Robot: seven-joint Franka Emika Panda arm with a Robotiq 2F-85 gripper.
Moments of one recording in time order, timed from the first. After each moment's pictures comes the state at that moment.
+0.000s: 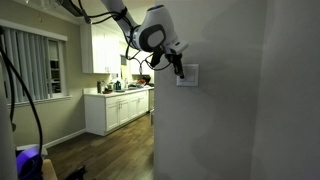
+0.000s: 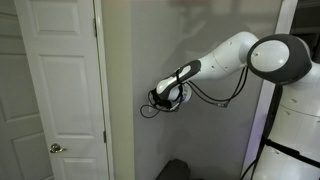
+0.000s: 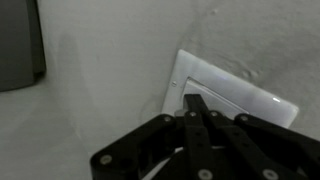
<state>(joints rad) 0.00 -0.01 0.06 -2.27 0.39 3.00 0.78</state>
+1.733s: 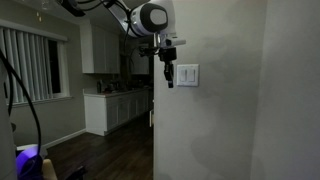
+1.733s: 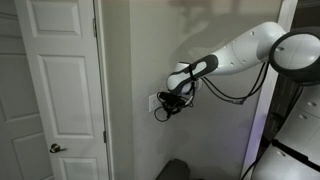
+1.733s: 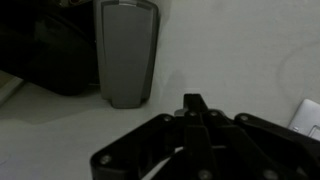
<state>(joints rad) -0.01 -0.17 -0.01 -2.31 0.09 2.39 0.97</state>
